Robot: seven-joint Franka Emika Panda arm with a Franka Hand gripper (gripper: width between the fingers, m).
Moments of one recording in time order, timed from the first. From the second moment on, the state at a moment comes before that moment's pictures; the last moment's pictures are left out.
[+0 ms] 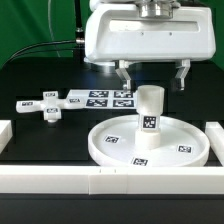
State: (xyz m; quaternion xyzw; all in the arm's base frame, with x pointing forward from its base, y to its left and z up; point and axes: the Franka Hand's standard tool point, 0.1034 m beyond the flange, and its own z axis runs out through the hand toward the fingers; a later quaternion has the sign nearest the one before) arm 0.567 0.036 0.103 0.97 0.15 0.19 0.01
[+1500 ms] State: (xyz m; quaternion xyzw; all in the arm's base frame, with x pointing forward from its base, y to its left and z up) arm 0.550 0.027 0.083 0.99 0.16 0.02 -0.02
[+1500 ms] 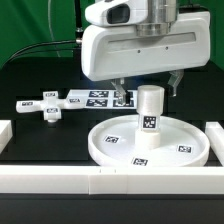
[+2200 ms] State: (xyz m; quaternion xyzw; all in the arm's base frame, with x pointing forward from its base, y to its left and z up) arm 0.550 0.028 0.082 0.99 0.15 0.02 -0.02
